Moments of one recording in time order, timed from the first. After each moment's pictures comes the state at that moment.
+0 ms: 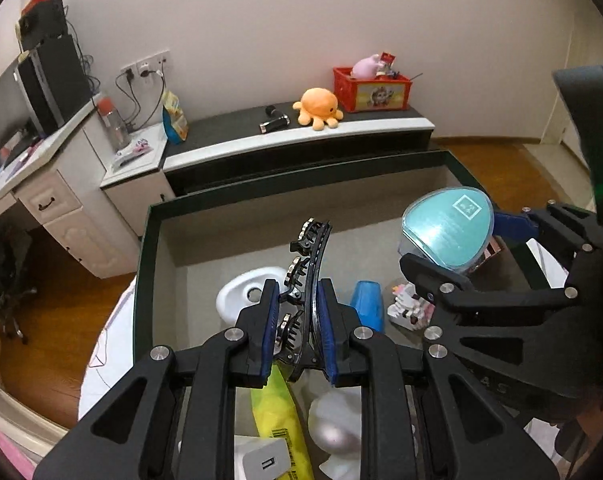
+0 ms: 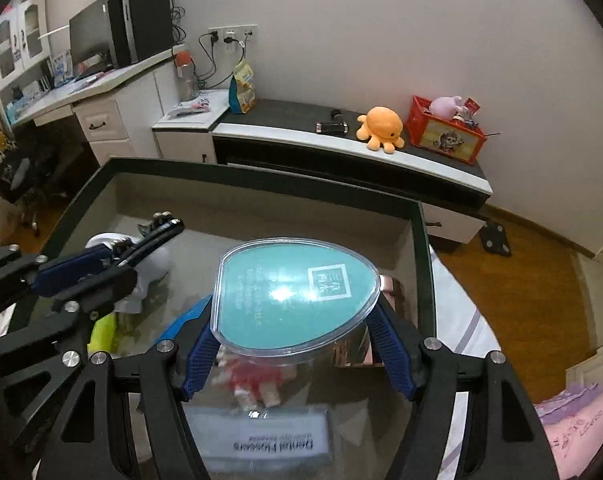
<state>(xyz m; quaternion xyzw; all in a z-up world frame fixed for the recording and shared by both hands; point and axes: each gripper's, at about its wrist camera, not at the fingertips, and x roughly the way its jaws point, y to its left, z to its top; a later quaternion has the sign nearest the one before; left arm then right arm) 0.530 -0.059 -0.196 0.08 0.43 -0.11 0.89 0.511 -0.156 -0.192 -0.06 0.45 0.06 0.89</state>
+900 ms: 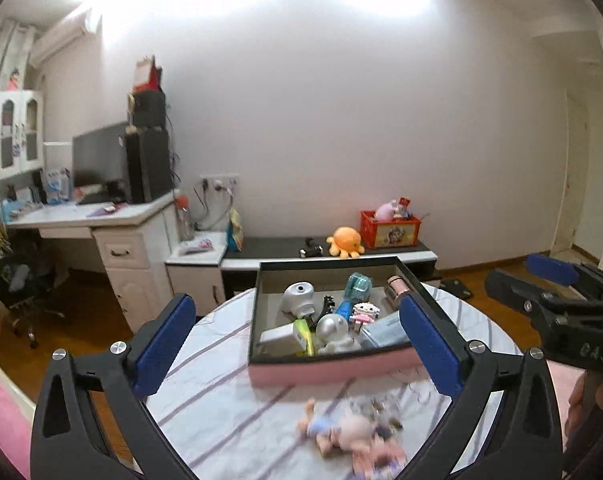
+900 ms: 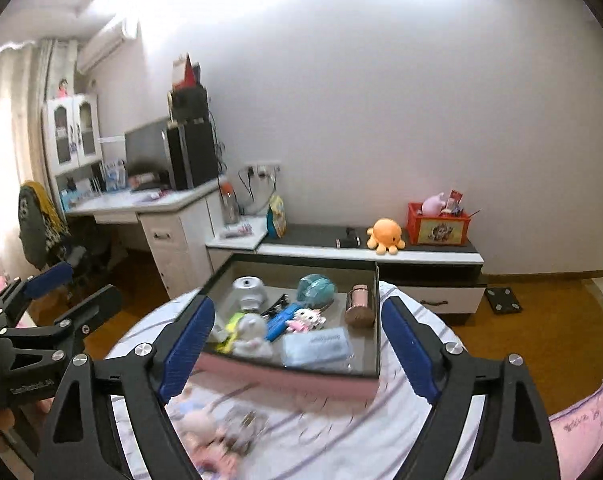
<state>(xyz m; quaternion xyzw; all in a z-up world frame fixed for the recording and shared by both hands) 0.242 0.002 -0.096 0.02 0.16 -0.04 0.99 0.234 -0.175 -0.082 0.02 0.20 0.11 0.97</state>
